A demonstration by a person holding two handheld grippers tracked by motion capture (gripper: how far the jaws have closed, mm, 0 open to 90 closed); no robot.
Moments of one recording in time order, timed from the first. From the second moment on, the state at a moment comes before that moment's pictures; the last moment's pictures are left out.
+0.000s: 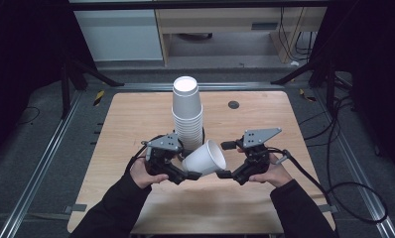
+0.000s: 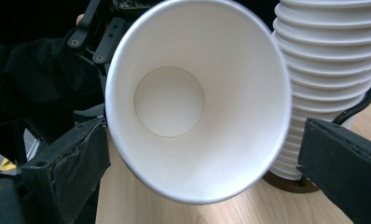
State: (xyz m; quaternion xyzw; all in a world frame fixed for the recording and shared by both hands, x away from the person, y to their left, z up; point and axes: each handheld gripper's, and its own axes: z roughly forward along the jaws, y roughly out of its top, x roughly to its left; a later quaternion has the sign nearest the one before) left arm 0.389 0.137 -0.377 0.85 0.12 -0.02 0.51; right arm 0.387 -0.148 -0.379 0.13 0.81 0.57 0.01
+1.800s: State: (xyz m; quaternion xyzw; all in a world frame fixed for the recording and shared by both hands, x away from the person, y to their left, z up) left arm 0.380 0.124 -0.379 0.85 0.10 0.01 0.51; right arm 0.391 -0.140 -0.385 0.14 0.81 0.57 -0.03
